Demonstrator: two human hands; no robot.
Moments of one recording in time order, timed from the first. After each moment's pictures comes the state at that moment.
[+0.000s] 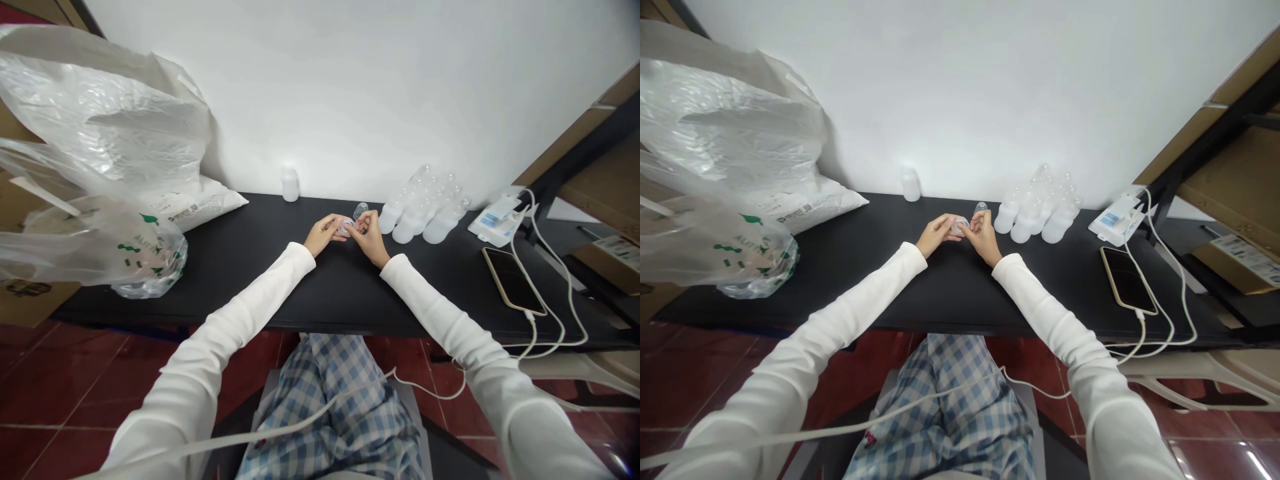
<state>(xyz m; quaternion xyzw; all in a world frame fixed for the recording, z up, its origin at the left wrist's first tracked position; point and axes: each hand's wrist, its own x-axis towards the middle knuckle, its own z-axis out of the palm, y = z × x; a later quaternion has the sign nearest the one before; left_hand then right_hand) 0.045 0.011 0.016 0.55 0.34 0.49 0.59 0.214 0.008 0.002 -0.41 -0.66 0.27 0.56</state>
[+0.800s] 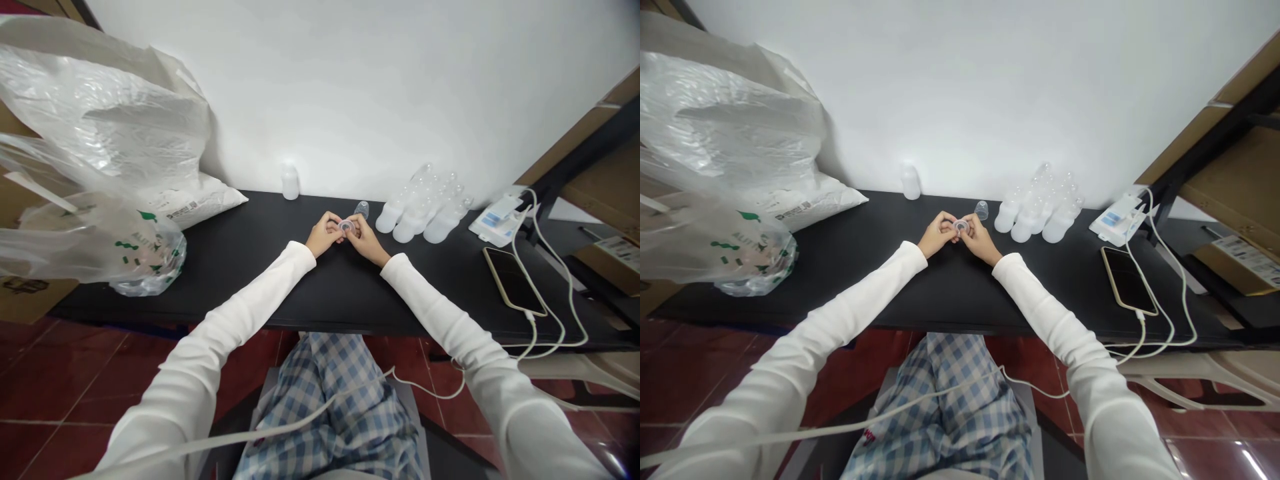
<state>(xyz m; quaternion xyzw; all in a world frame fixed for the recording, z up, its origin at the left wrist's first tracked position) 0.050 0.018 -0.003 0.57 0.37 0.51 0.54 0.215 0.014 -0.011 -0.36 -0.73 0.34 0.48</state>
